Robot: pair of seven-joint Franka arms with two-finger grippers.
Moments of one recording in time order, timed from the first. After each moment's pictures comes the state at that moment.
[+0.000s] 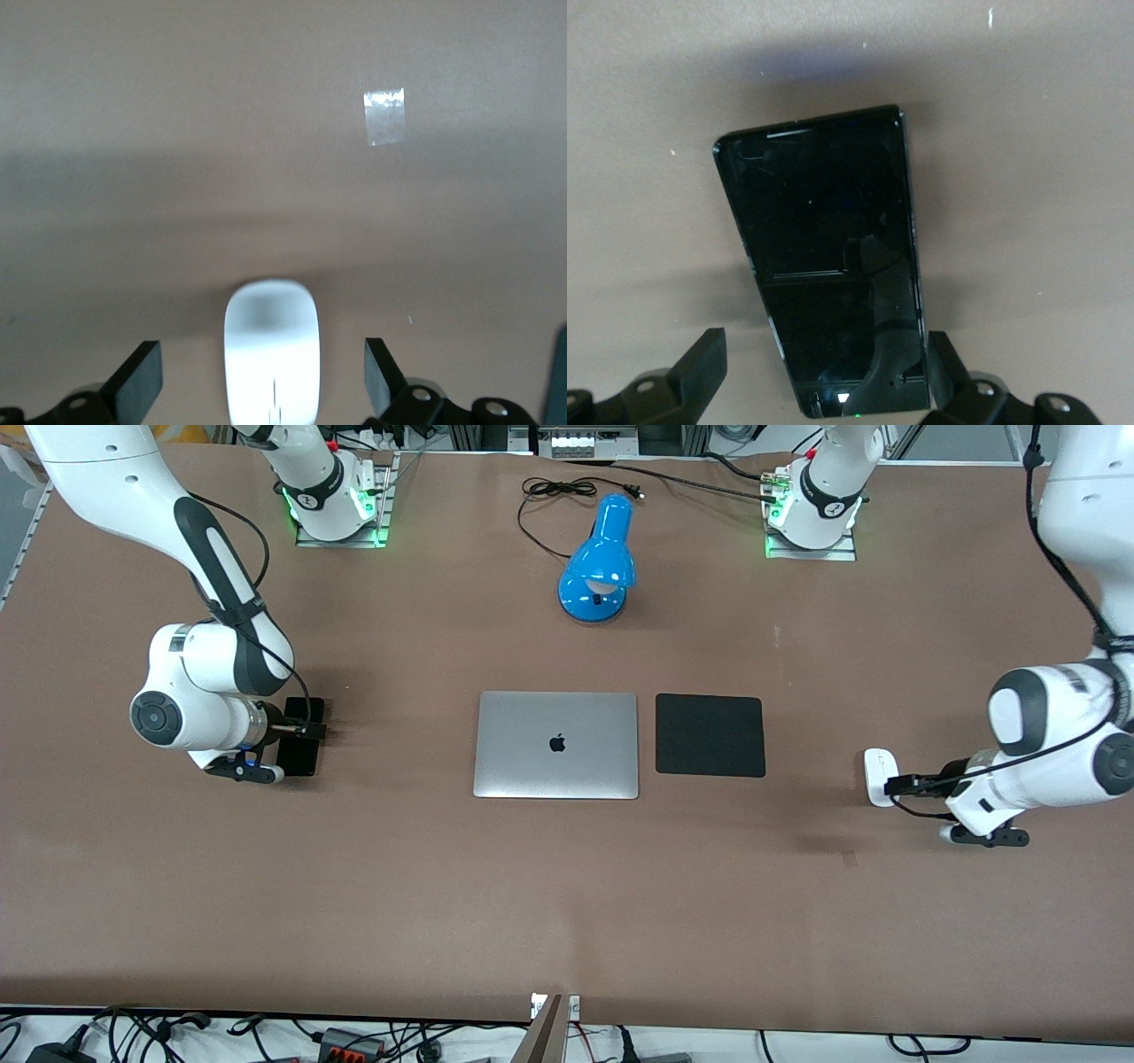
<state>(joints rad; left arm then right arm) 0.33 0.61 -0.21 -1.74 0.03 2.24 0.16 0.00 0.47 0.02 -2.05 0.03 2.22 0.15</state>
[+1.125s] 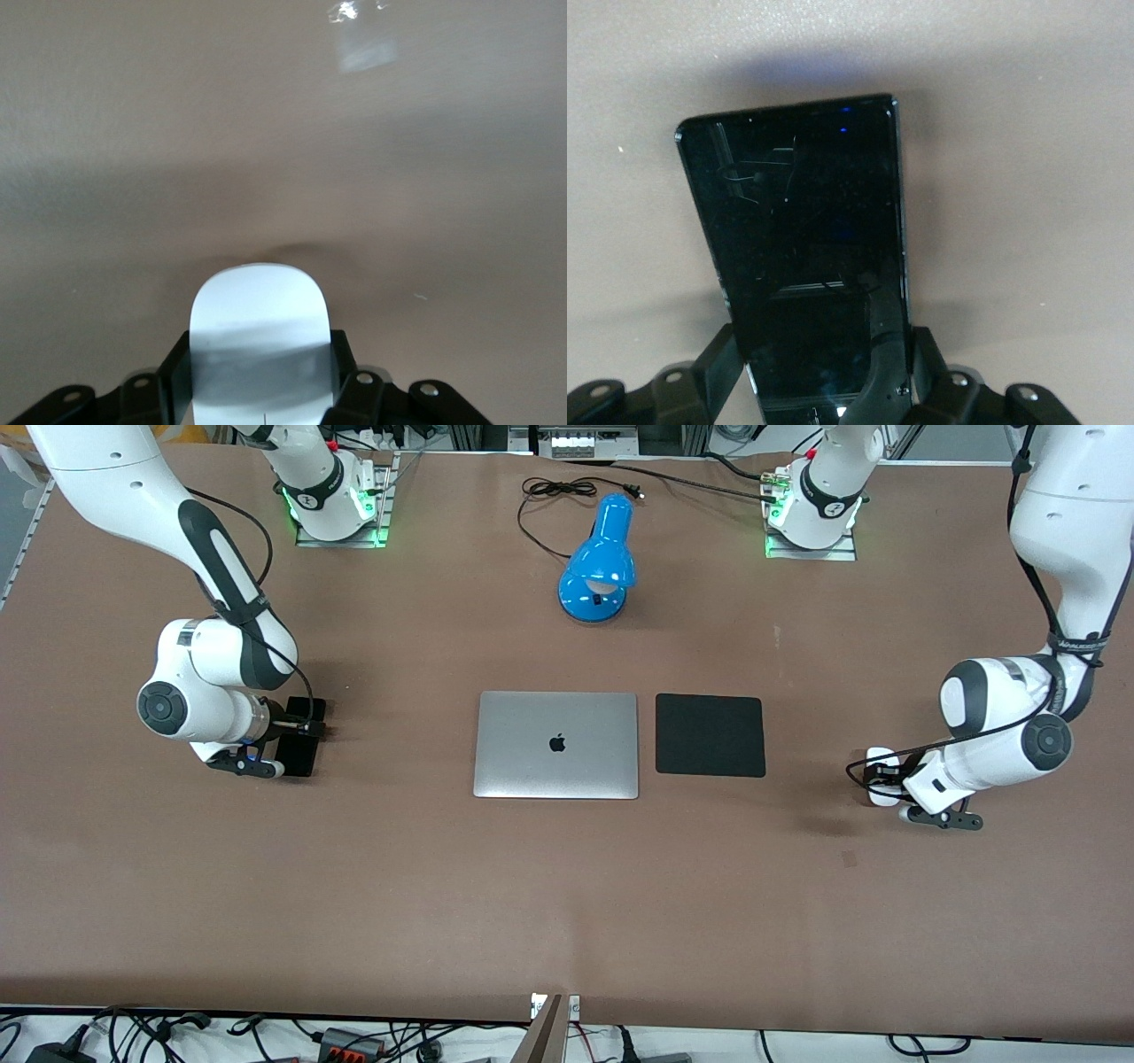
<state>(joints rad) 0.33 0.57 -0.24 -1.84 0.08 2.25 0.17 -0.01 0.48 0.01 -2.11 0.03 2.31 0.15</state>
